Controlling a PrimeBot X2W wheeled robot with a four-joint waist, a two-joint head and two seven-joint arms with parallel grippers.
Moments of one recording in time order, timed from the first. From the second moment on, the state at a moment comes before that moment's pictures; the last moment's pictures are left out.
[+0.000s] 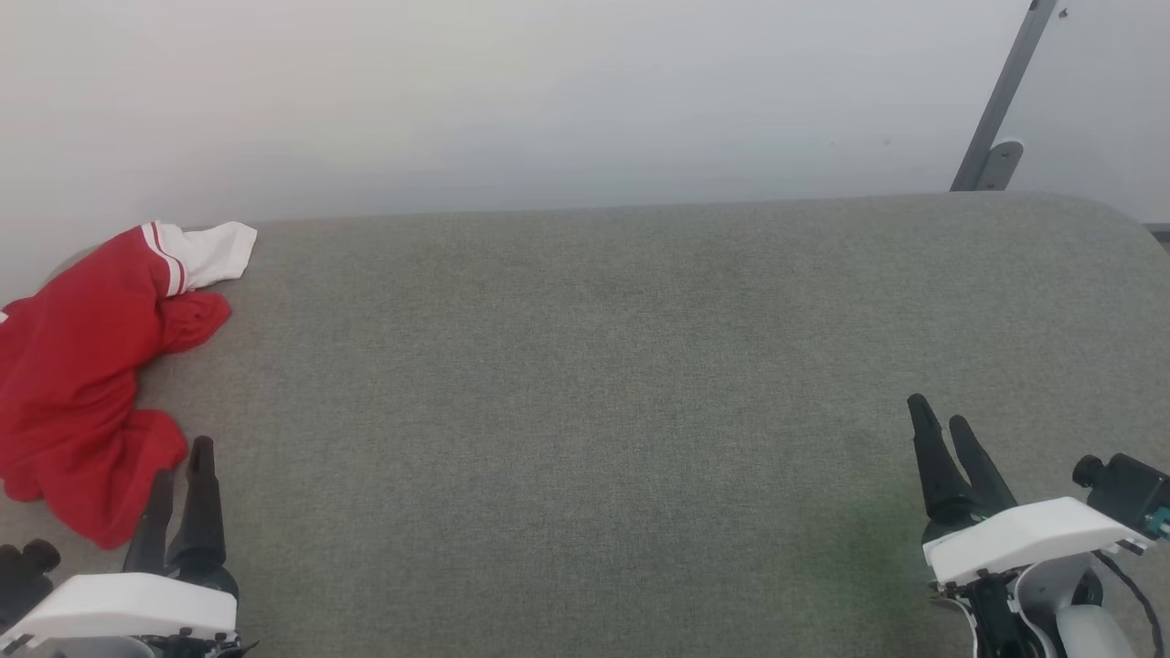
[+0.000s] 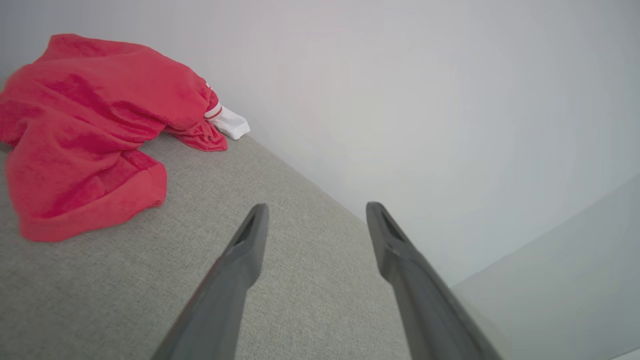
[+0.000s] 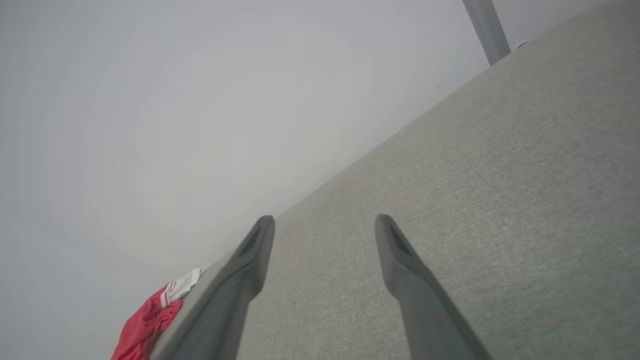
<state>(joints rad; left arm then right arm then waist) -0.01 0.22 0.10 0.16 -0.91 -0.09 -0.09 -0.11 -0.09 -0.03 0.27 0.83 0.13 -0.03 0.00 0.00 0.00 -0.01</state>
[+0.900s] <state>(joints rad) 0.01 0.26 0.08 0.12 -0.68 -0.12 -0.16 -0.12 -0.09 0.00 0.26 0.52 0.13 -0.10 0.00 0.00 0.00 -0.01</state>
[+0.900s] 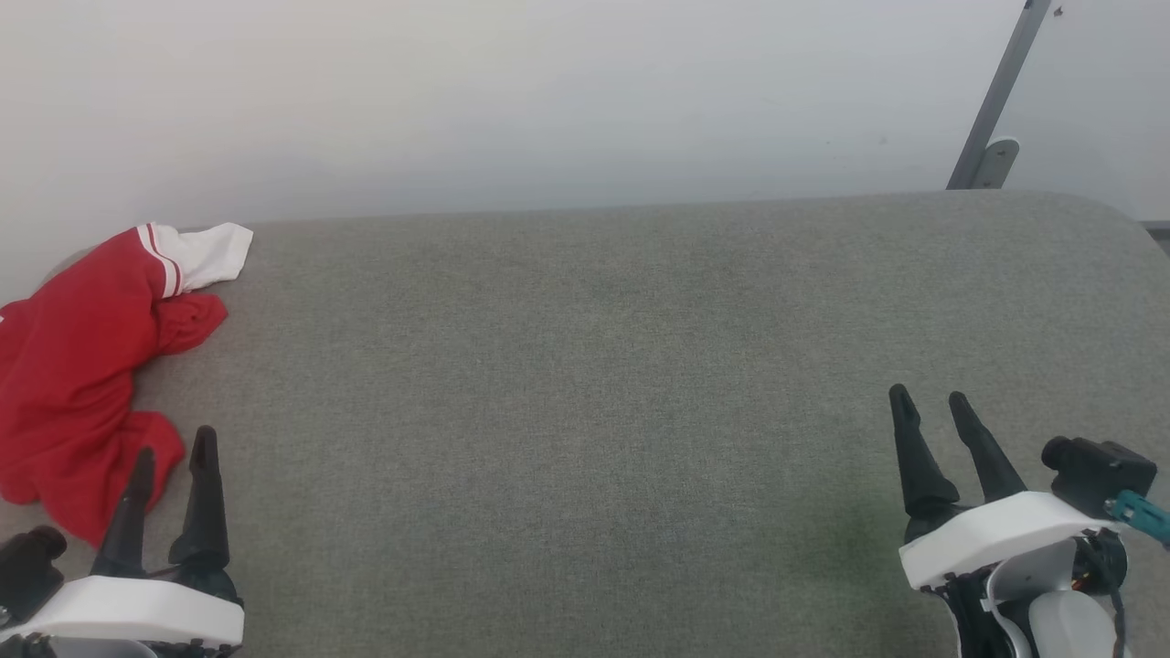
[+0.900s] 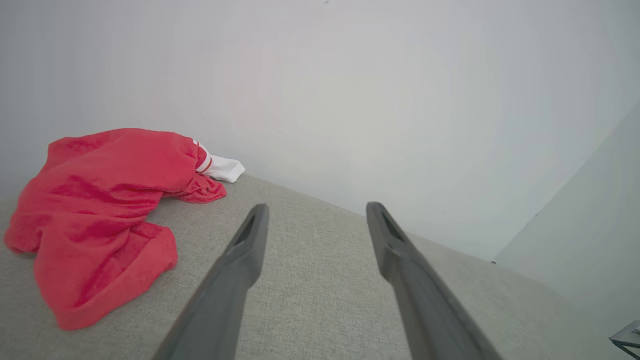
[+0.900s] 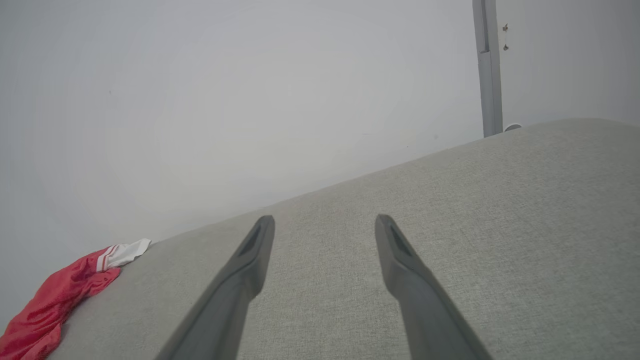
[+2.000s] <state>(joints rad) 0.05 0.36 0.02 0.05 -0.50 -0.13 -0.23 -0.13 -0.10 0.00 0.21 0.21 0.13 -0.15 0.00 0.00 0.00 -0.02</state>
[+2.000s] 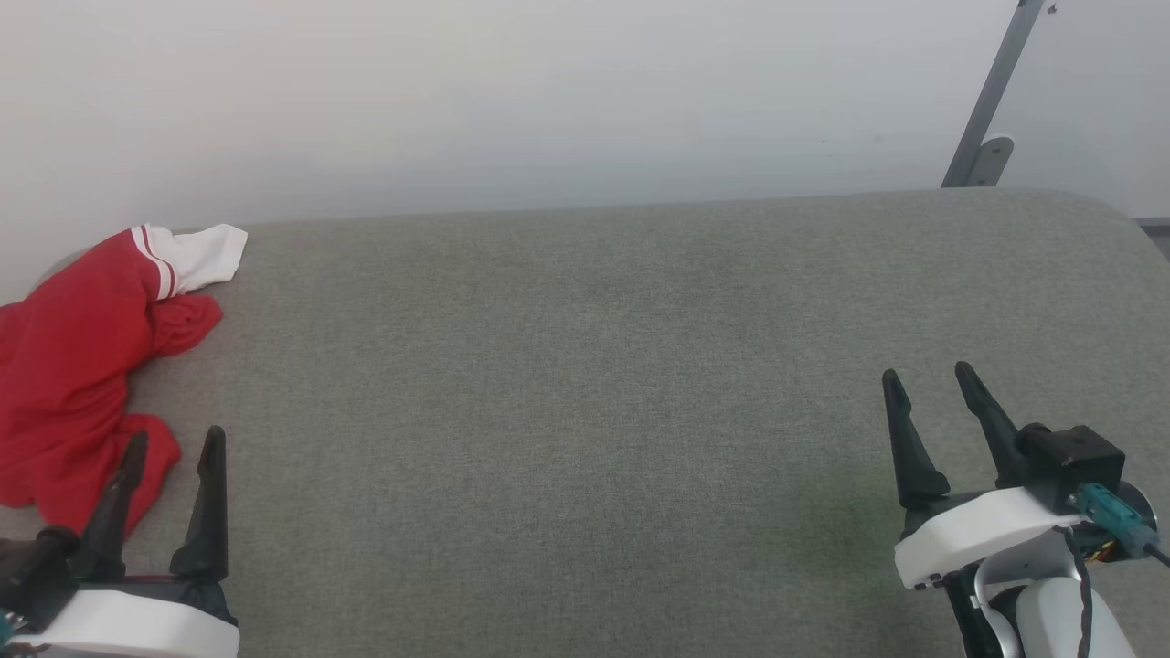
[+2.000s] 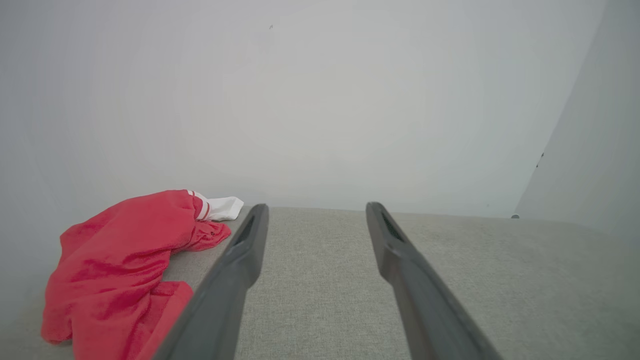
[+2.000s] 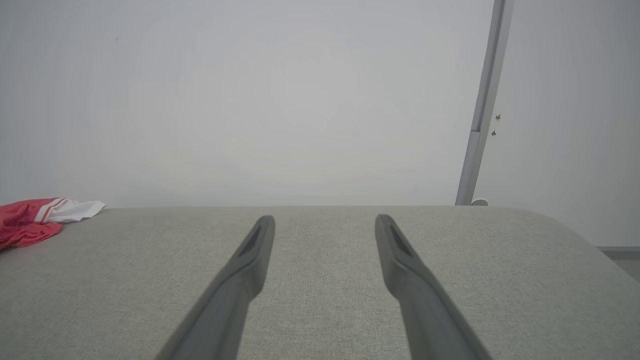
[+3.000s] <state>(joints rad) 0.06 0.40 0.00 0.05 -0.42 -0.13 -0.26 -0.12 -0.09 -0.02 0.20 0.08 0.13 -0.19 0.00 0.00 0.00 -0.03</state>
